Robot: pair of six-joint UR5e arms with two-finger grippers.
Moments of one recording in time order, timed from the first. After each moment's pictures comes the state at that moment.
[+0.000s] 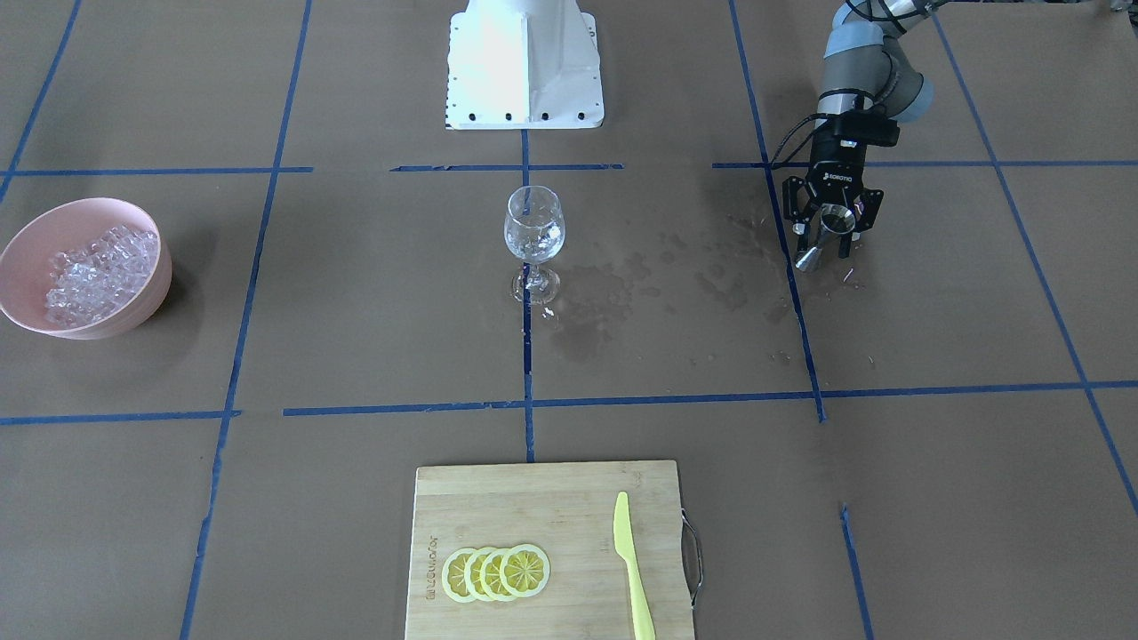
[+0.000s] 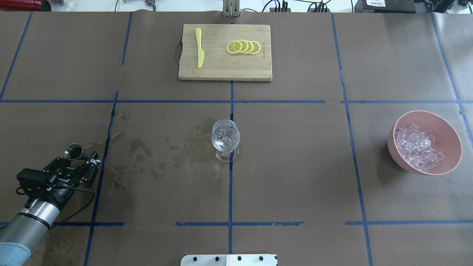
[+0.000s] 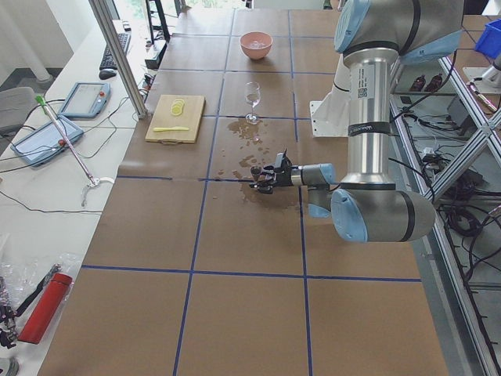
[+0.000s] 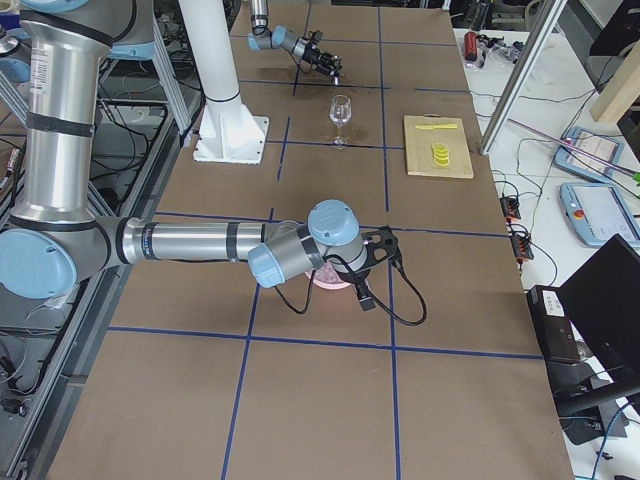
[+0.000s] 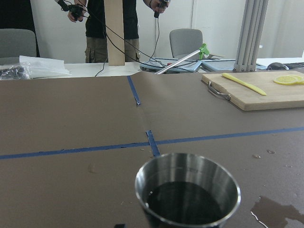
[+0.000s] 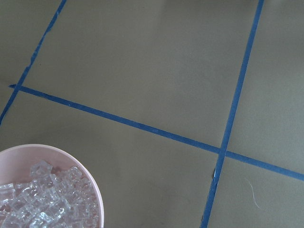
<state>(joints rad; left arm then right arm) -0.11 -1.45 -1.57 -2.99 -0.55 -1.05 1.51 -1.73 1.76 -1.12 2.39 0.09</state>
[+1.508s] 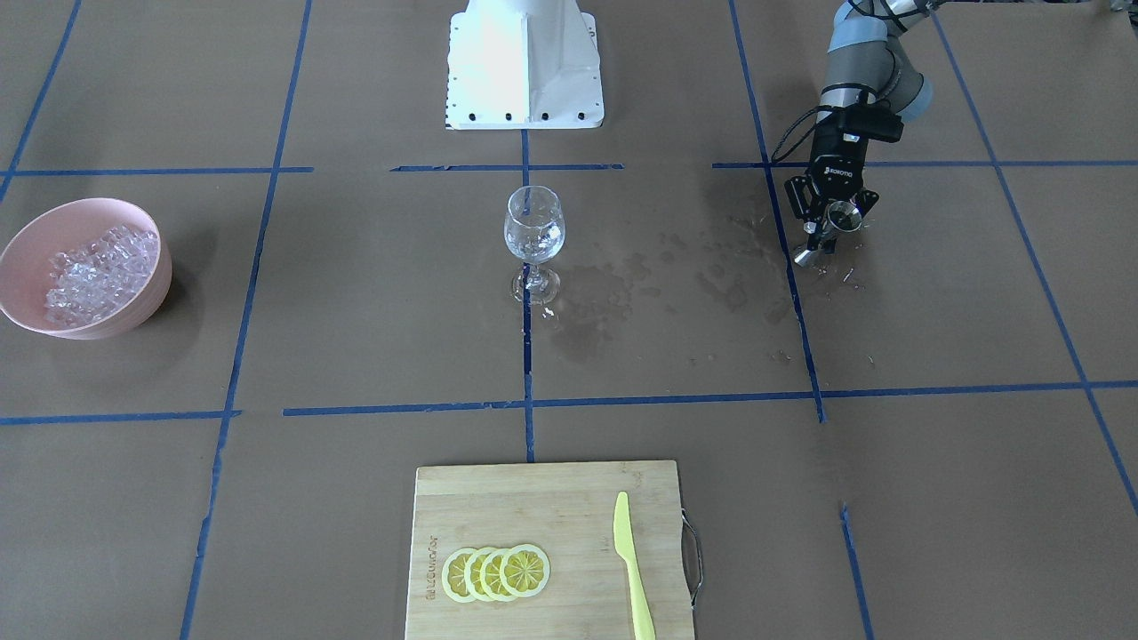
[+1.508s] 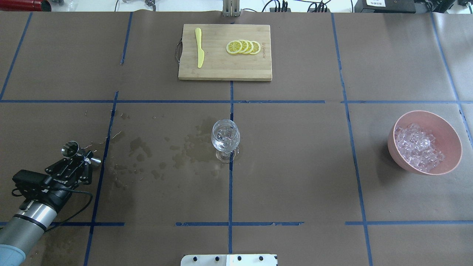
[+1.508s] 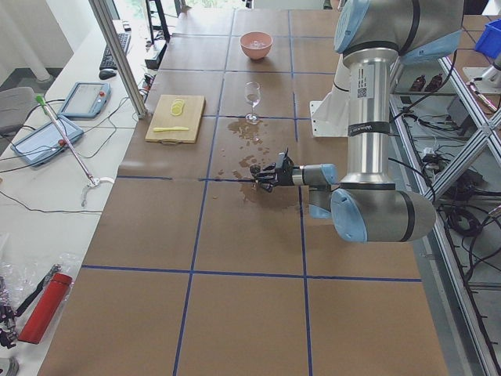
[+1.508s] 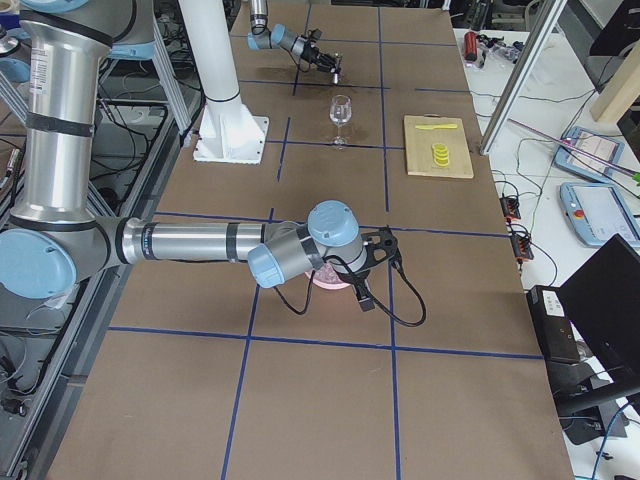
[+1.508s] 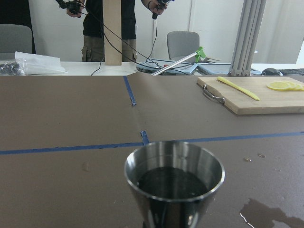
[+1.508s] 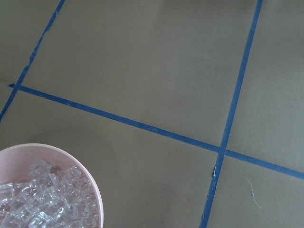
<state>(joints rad) -0.10 -1.44 -1.57 -3.07 -0.55 -1.04 1.51 -1.73 1.76 -1.12 2.39 0.09</state>
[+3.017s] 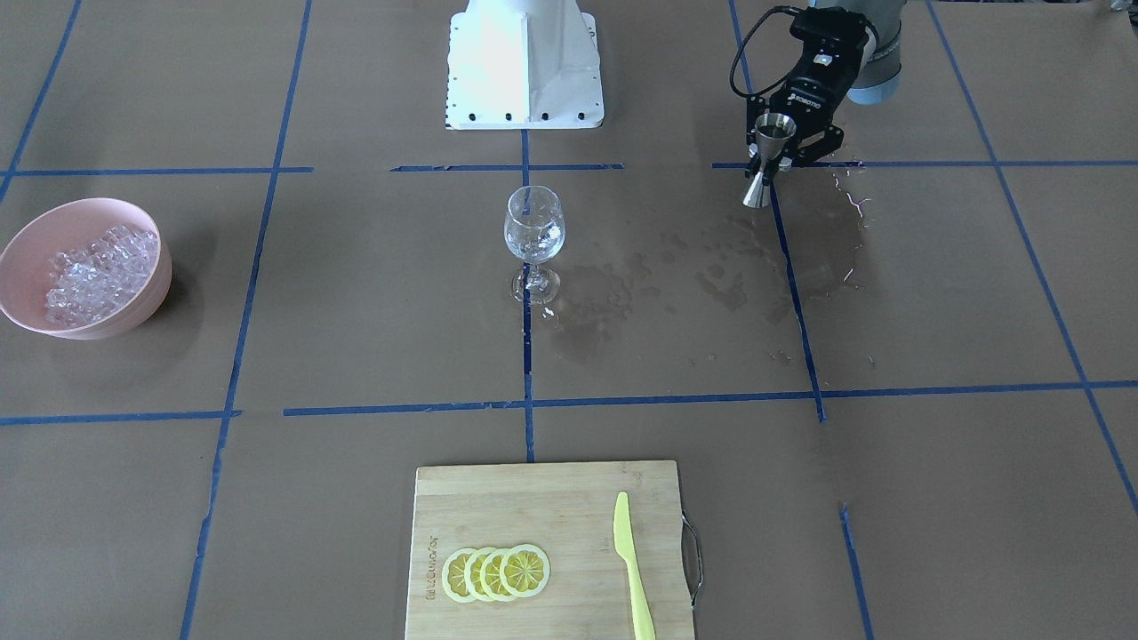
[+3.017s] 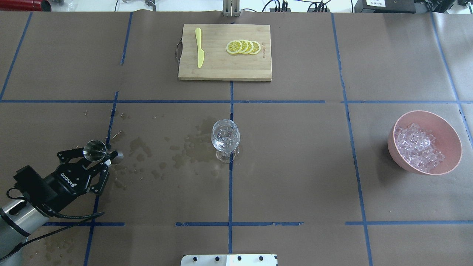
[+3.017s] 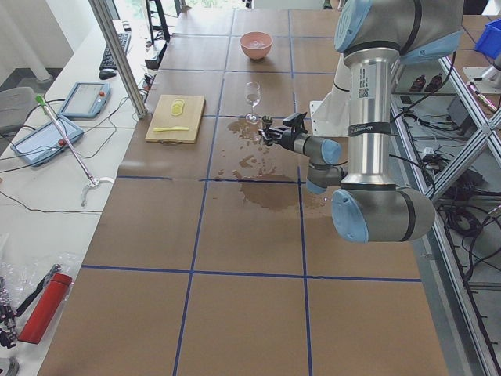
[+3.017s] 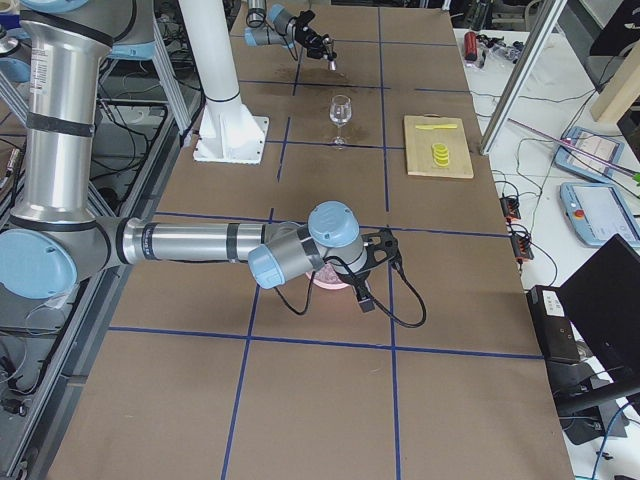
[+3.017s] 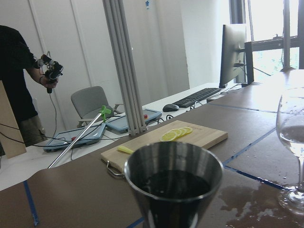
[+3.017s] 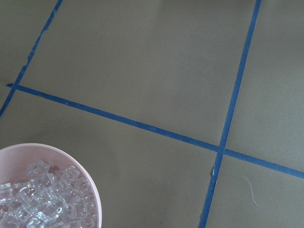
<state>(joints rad) -0.16 -1.47 -1.82 -3.31 -0.92 -0.20 1.51 -1.73 1.76 -1.12 2.39 0.09</state>
